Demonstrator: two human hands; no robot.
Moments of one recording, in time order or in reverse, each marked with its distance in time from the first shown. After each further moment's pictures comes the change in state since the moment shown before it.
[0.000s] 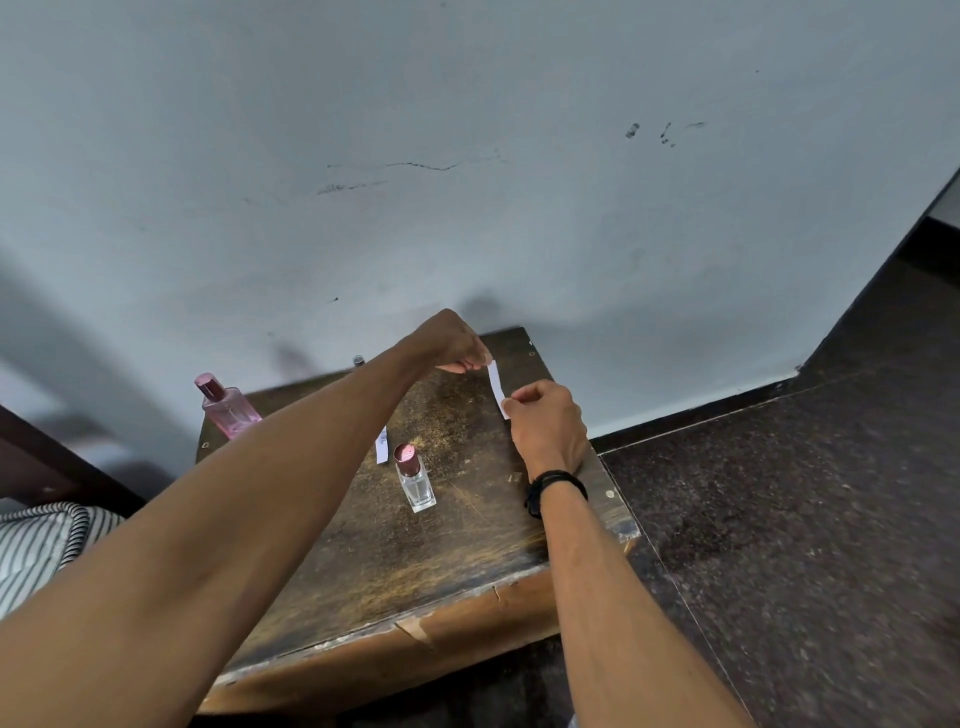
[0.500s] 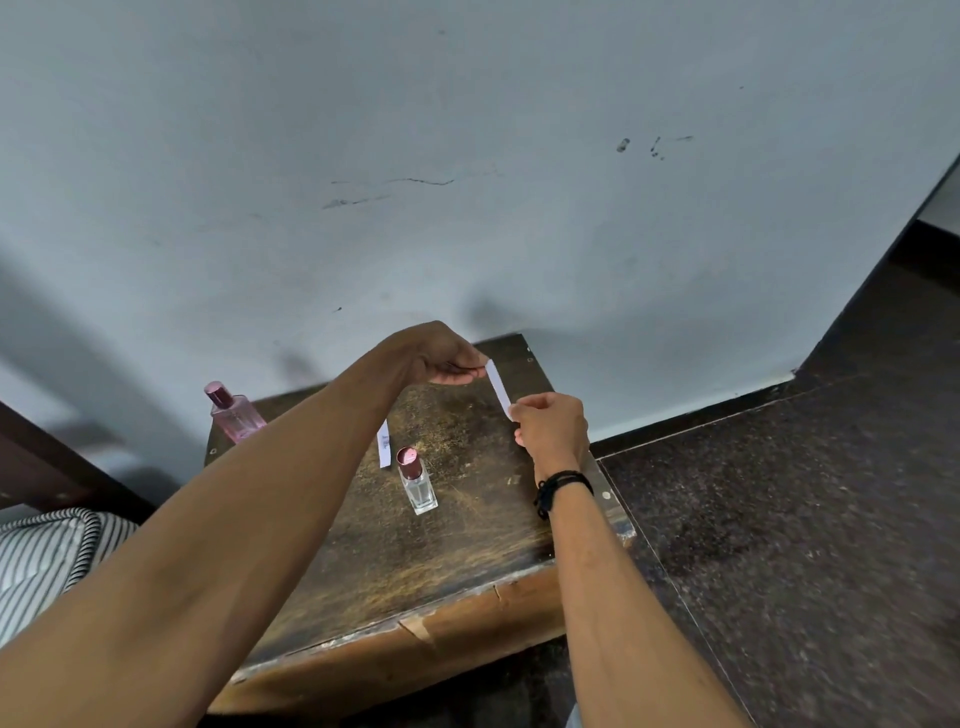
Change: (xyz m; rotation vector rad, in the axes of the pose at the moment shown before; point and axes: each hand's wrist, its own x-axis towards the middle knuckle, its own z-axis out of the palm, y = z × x) left_hand -0.019 0.008 -0.015 -0.391 -0.179 -0.232; right_hand -0.001 0.000 -0.006 0.284 -0.050 0.173
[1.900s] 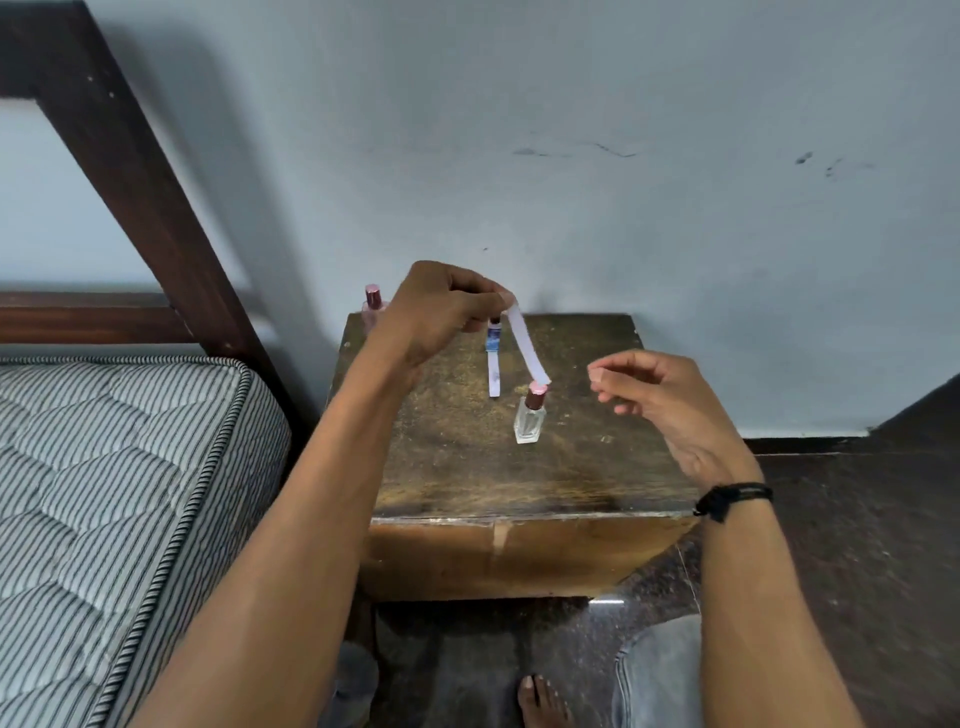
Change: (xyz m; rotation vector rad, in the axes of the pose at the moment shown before) left_hand -0.218 -0.061 -0.048 -0.149 0.469 0.503; right_hand -0.091 -0.058 -0.065 -0.012 -0.634 -0.377
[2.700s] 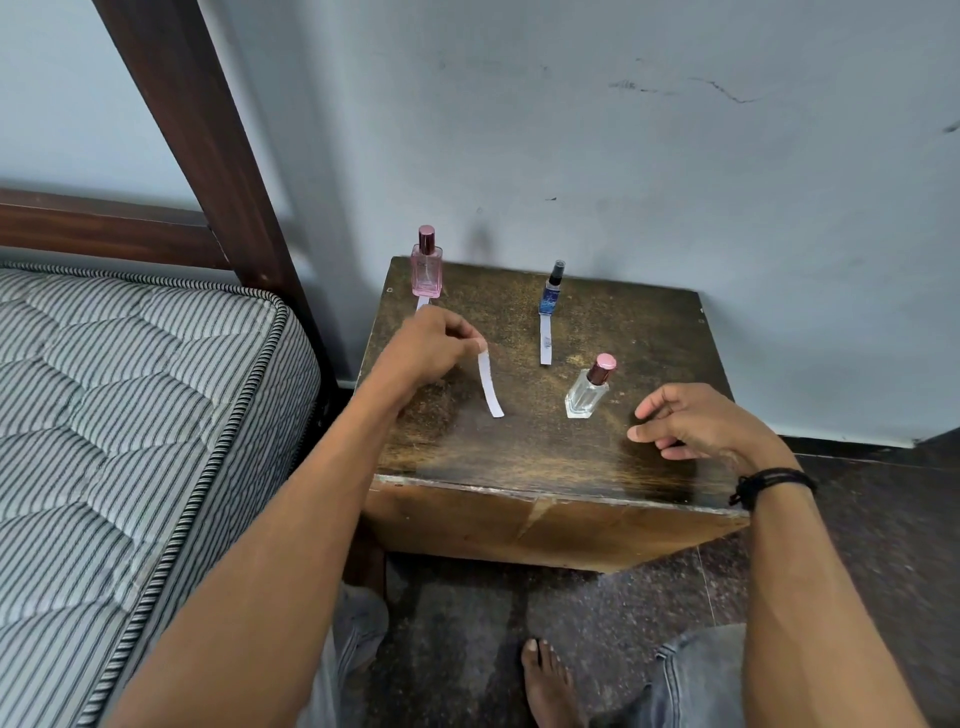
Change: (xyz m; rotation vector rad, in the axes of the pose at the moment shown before) left_hand 0.004 -0.128 -0.041 0.318 0.045 -0.227; right_hand 0.037 0.051 0.011 -0.478 -0.207 0.492
